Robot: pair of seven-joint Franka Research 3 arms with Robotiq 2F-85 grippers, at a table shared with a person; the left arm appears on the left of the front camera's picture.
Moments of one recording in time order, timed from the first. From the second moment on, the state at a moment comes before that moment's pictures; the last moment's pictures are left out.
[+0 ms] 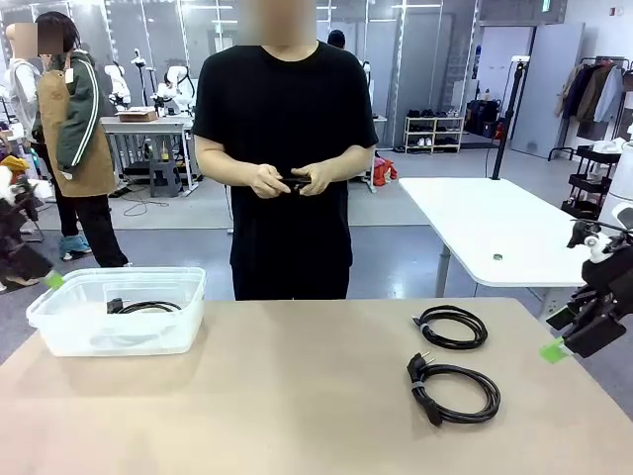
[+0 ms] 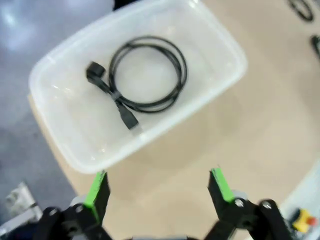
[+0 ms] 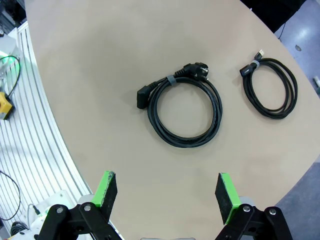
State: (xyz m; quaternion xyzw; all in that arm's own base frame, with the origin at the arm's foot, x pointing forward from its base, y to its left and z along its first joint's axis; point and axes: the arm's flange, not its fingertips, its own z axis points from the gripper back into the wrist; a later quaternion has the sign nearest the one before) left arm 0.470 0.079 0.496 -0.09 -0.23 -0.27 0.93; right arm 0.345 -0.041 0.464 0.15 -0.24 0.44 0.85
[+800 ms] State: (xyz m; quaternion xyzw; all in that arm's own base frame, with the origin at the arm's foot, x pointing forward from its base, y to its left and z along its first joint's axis) left arm 0.361 0.102 0.448 -0.14 -0.27 -0.45 0.84; right arm 0.345 -0.041 0.464 0.15 -0.24 0.44 0.85
